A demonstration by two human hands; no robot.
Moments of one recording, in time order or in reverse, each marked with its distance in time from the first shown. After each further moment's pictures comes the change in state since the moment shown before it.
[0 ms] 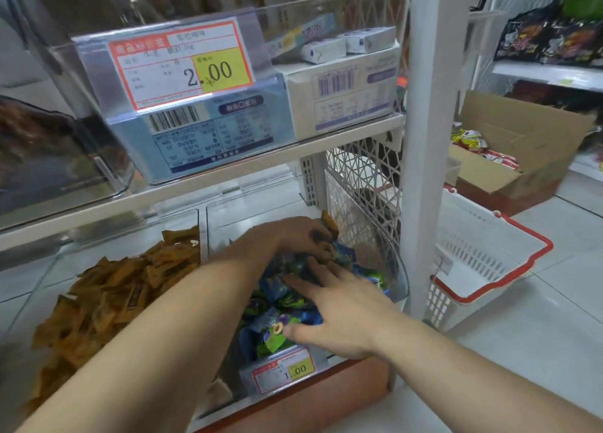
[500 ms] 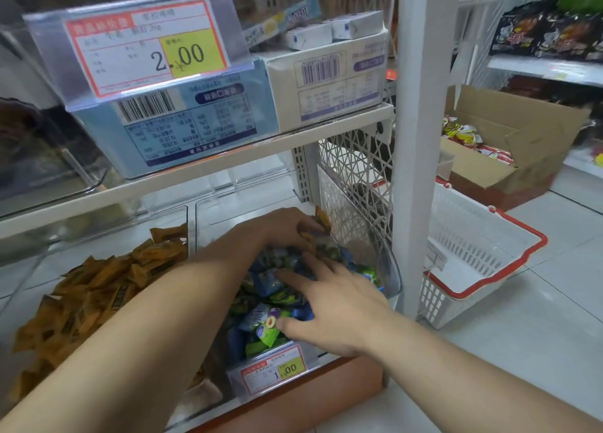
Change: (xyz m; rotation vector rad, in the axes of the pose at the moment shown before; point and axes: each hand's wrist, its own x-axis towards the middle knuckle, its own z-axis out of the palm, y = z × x) left_hand 0.006 -0.013 0.001 -0.038 0.106 0.058; right_hand 0.000 0.002 0.004 0.015 0.082 0.023
